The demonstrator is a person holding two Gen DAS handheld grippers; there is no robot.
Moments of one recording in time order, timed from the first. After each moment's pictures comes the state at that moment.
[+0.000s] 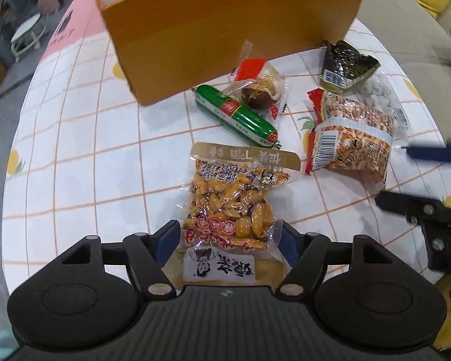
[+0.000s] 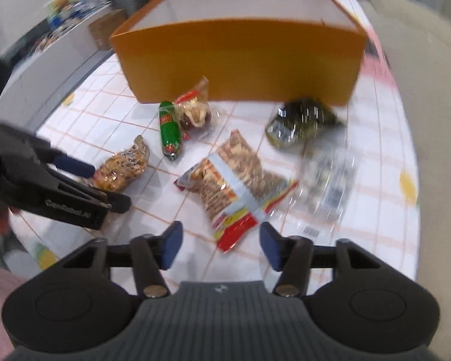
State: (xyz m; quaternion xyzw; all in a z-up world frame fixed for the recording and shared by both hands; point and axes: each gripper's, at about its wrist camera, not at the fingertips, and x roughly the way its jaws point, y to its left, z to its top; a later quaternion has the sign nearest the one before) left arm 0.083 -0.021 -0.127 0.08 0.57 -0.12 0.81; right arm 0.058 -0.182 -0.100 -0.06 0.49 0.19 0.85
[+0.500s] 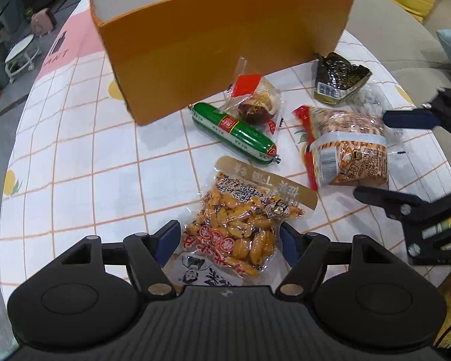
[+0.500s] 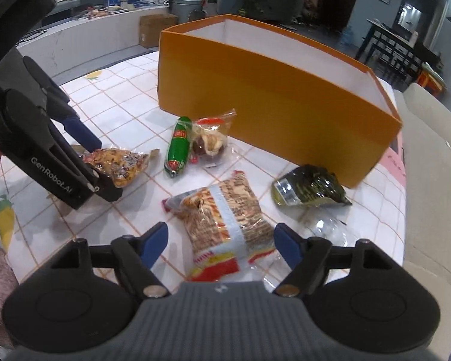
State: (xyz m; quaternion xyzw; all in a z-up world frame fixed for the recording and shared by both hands) left arm 0.083 -0.019 -0.126 0.09 0.54 -0.14 0.82; right arm 0.060 -0.172 -0.114 -0.19 0.39 0.26 0.87
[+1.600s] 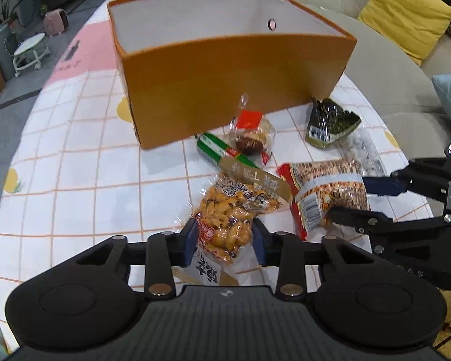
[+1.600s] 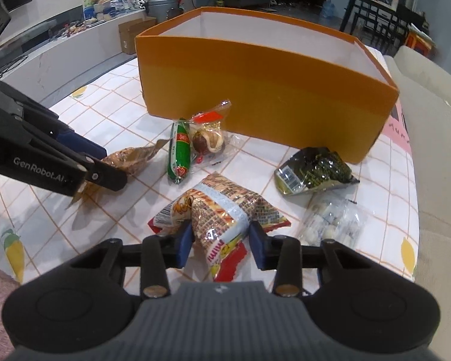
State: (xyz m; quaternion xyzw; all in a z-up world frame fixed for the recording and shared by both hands) left arm 0.079 -0.011 -0.103 0.02 0.49 -0.13 0.86; right arm 0.068 -0.172 -0.114 -0.12 0.43 0.23 0.87
